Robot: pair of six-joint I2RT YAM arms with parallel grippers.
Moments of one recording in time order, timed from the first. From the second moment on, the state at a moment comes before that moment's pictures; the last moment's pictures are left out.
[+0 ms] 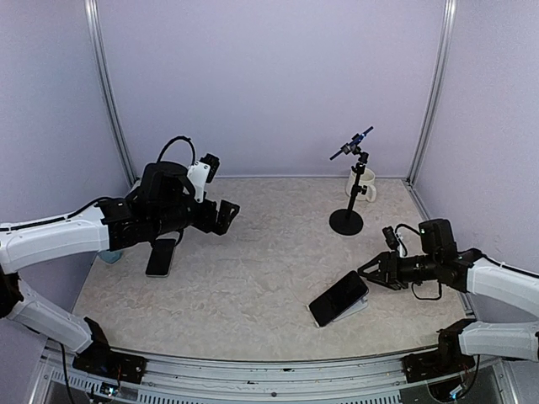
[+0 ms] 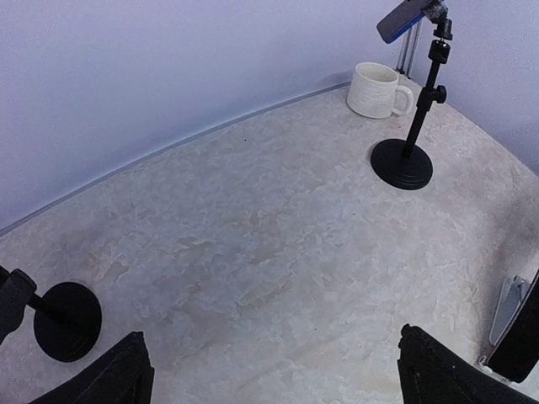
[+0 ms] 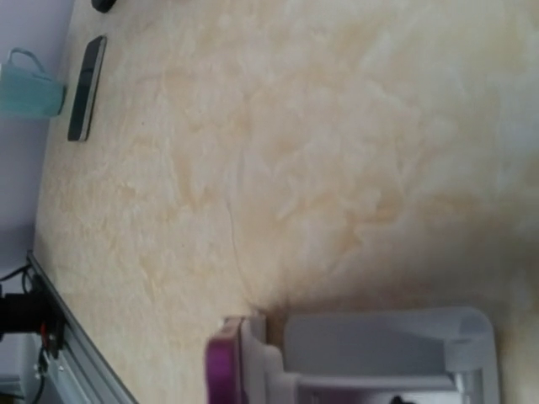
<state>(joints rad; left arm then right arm) -0.80 1.32 1.00 -0.11 -0.26 -0.11 0.32 0.98 0.42 -0.17 -0.66 0.58</state>
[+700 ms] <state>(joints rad) -0.89 1.46 0.99 -0.06 -0.26 -0.12 0.41 0.98 0.38 -0.09 -0.69 0.62</state>
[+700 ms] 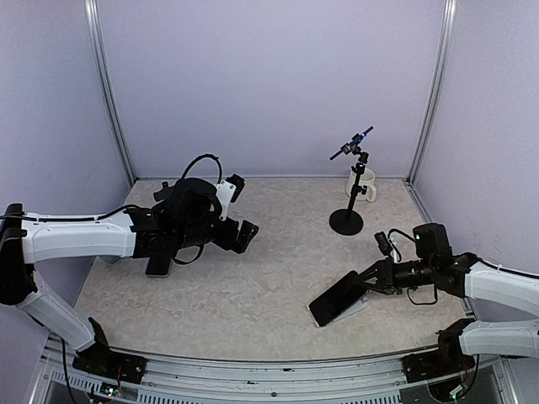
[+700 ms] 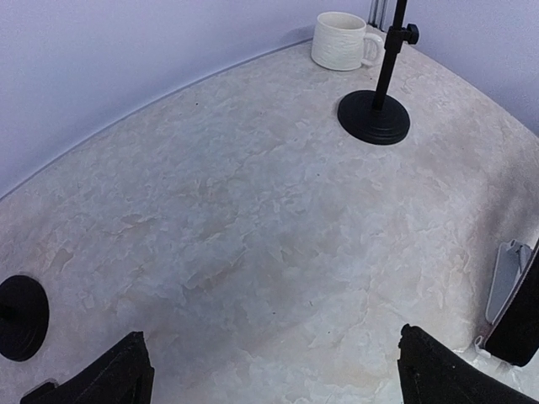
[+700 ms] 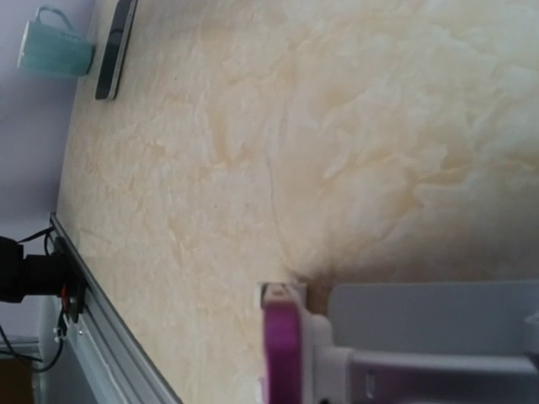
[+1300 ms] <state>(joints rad) -0.92 1.53 1.04 -0.05 -0.15 -0.12 0.42 0.97 0.48 -0.20 -0.65 0.57</state>
